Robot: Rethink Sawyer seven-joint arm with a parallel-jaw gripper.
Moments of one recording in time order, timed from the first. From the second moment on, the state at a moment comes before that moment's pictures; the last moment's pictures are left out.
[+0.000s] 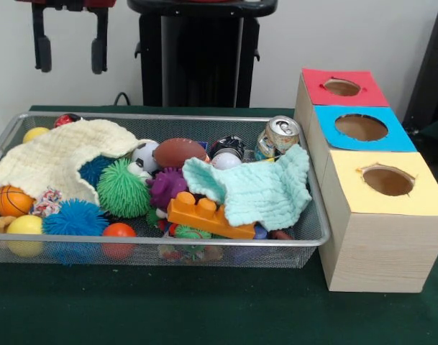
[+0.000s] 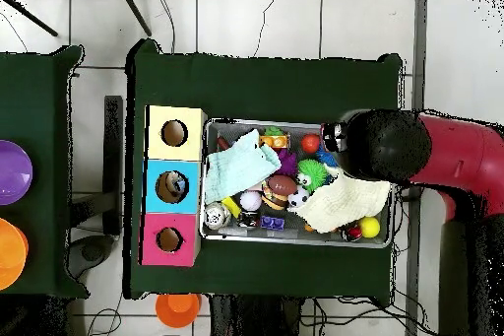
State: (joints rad) arm -0.69 -0.88 0.41 1.47 -0.38 0.89 1.34
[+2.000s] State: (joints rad) arm -0.89 -0.84 0.66 1.54 -0.37 0.85 1.34
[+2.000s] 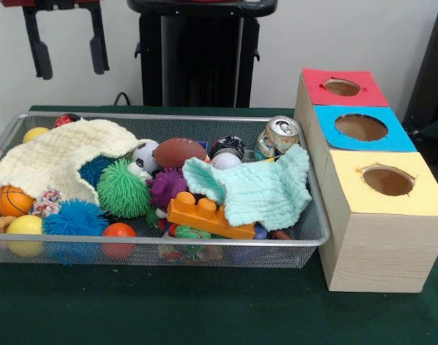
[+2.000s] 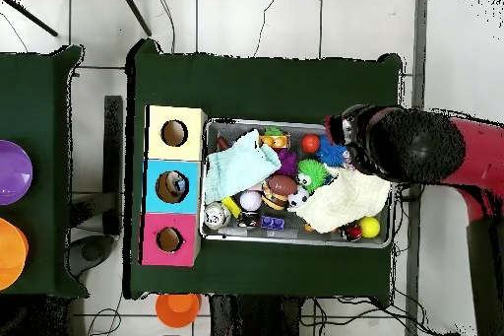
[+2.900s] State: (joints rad) arm -0.96 -0.76 0.74 1.63 -0.41 0.73 1.34
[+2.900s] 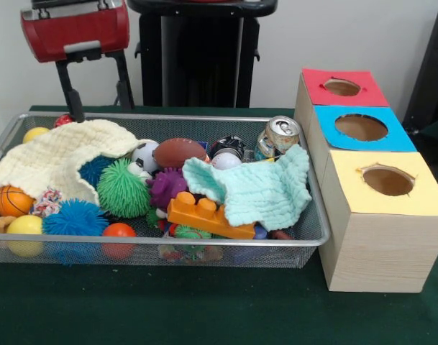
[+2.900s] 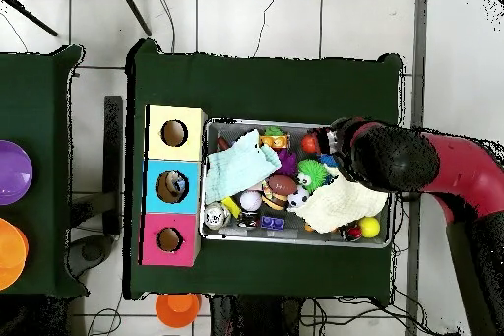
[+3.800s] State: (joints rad) arm -1.02 -0.70 0.87 1.80 -0.40 0.65 1.34
